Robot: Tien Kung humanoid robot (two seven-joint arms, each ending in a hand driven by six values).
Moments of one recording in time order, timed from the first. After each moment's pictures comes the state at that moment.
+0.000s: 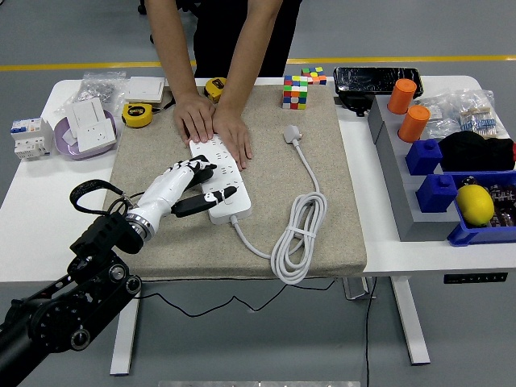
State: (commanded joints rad) left arm -0.35 0.16 -0.95 -1.22 1.94 0.14 0.16; right arm 0.09 -0.08 1.42 0.18 -1.50 -0.04 -0.11
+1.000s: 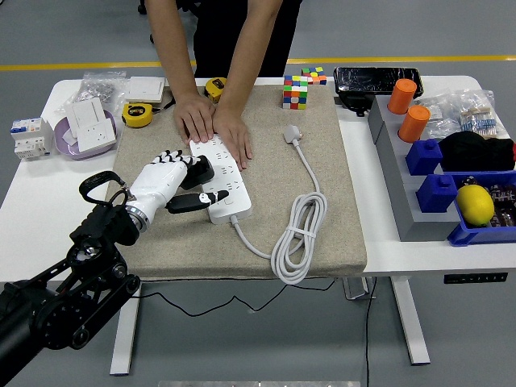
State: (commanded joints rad) left arm -0.39 0.18 -0.92 -1.21 2.19 0.11 0.26; right arm 0.09 -0.09 1.42 0.18 -1.50 -0.04 -0.11
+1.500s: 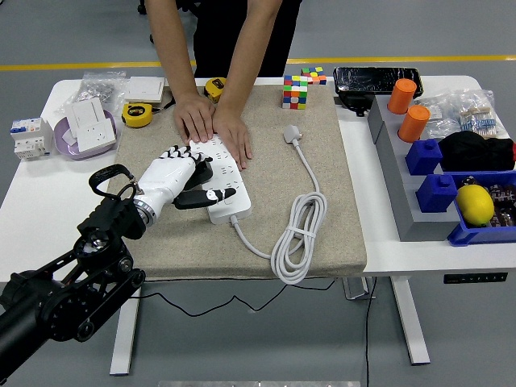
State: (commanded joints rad) left arm -0.43 0.17 -0.90 -1.19 2.20 0.09 0.26; right arm 0.09 -0.09 1.41 0.18 -1.50 -0.04 -0.11
